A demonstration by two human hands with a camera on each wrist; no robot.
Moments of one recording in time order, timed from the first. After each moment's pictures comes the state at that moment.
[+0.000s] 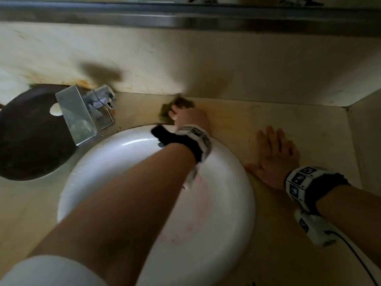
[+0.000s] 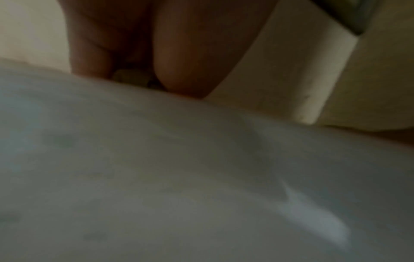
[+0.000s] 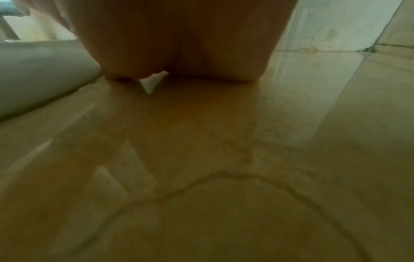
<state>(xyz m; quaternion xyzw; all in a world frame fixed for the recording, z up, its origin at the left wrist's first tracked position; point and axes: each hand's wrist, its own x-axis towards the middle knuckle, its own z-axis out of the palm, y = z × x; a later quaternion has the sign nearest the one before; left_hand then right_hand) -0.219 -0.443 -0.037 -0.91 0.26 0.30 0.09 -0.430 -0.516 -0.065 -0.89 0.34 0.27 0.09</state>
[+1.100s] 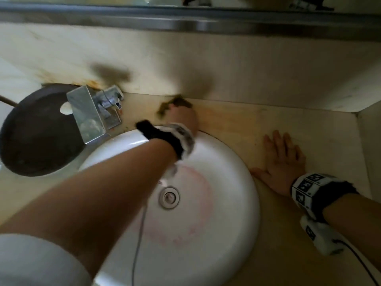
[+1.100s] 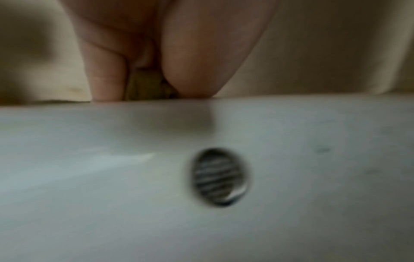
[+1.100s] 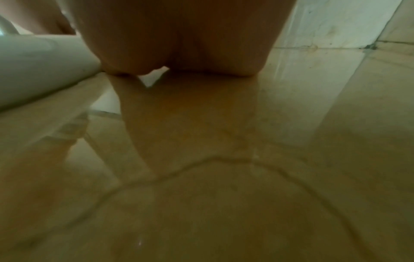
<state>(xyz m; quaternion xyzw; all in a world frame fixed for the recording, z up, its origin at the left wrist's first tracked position) -0.195 -0.403 -0.030 -0.92 0.35 0.16 0.13 -0.433 -0.520 -0.069 -0.90 0.33 0.27 0.10</state>
